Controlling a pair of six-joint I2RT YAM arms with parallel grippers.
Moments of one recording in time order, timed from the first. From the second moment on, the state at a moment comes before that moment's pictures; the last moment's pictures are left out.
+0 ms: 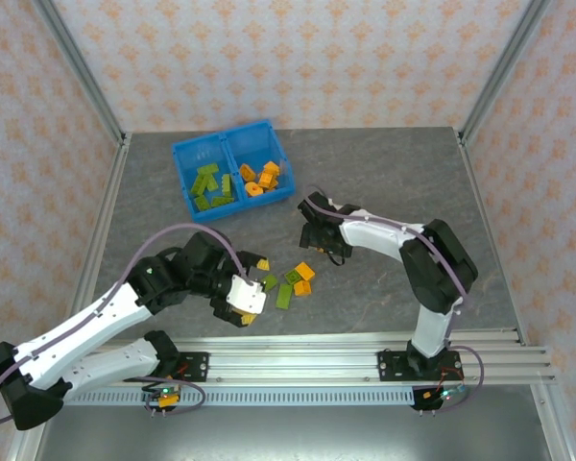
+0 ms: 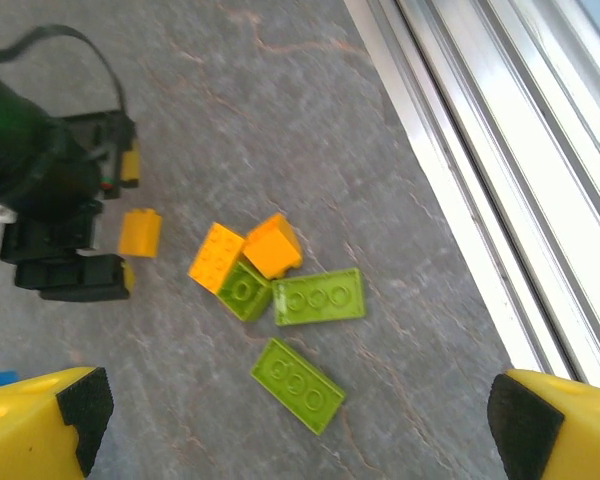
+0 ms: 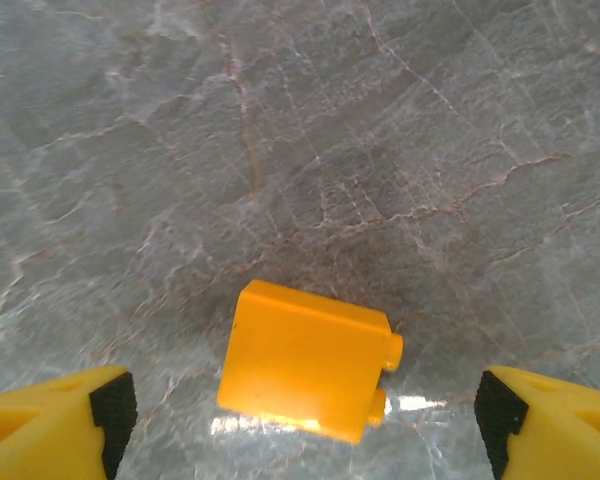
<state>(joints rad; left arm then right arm) -0.78 0.91 0.85 -0.84 0.34 1.05 0.67 1.83 1.17 -0.61 0.19 0.85</state>
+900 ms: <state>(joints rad) -0.68 0.75 0.75 -0.60 0.05 0.79 0.85 1.57 1.30 -0.38 0.41 0.64</state>
